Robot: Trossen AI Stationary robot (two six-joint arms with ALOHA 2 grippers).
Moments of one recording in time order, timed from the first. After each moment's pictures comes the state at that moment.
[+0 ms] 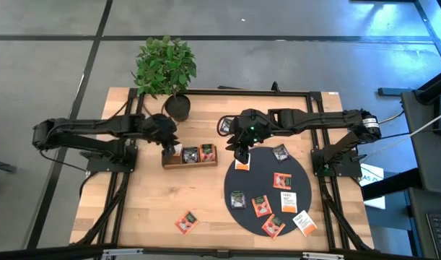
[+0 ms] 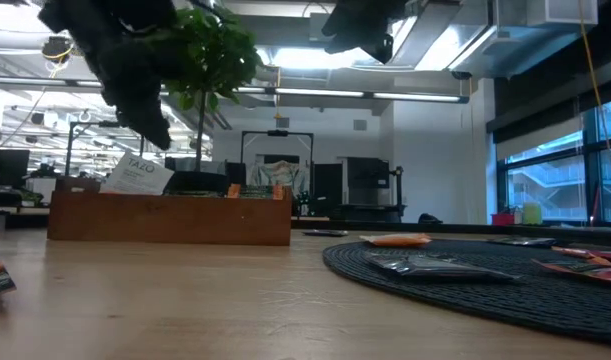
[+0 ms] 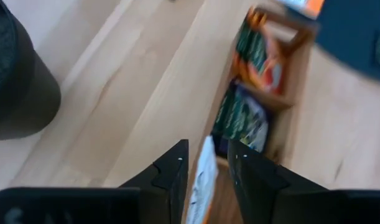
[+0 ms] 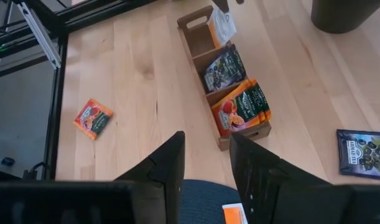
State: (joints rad) left arm 0.22 0.96 0.65 -0.62 -0.03 -0.26; right arm -0.01 1.58 1.44 -0.62 -0.09 0.30
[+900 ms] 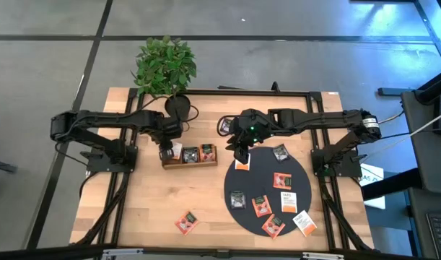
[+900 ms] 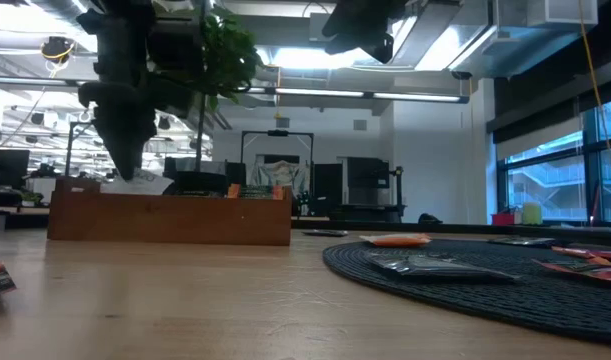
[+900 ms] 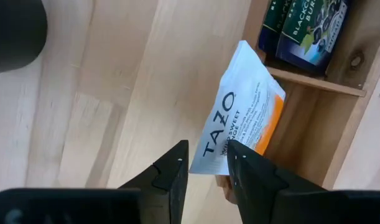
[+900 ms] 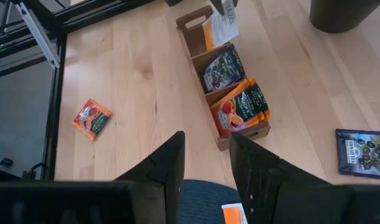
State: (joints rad) left arm 0.26 1.25 0.80 -0.95 -0.03 -0.09; right arm -0.01 1.58 1.44 -0.62 -0.08 0.31
